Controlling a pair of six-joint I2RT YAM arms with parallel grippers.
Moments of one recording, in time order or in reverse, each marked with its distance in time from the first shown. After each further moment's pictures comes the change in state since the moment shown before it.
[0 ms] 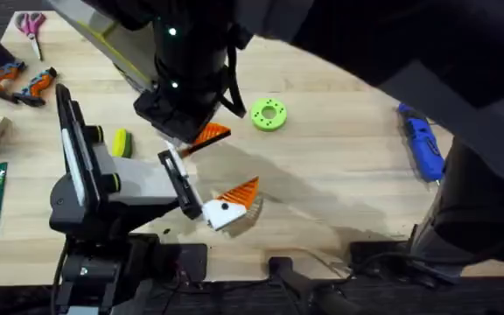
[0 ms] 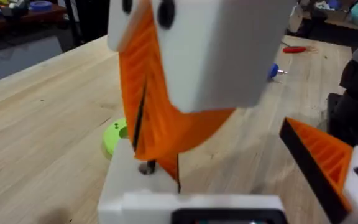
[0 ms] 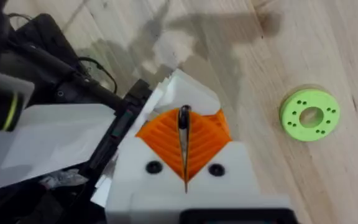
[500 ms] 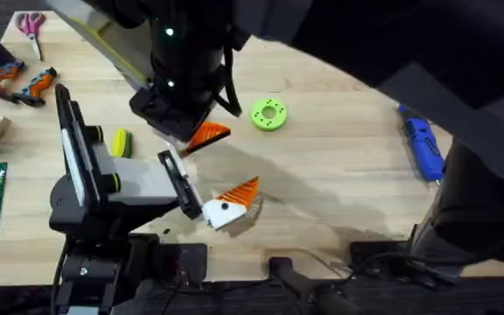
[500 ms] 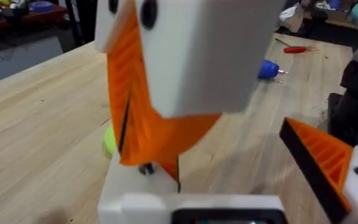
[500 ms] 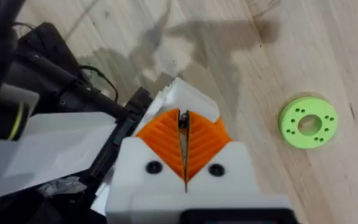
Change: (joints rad) left arm 0.000 0.000 0.000 0.000 -0.002 0.001; right arm 0.001 0.000 -0.004 0.035 0.000 0.000
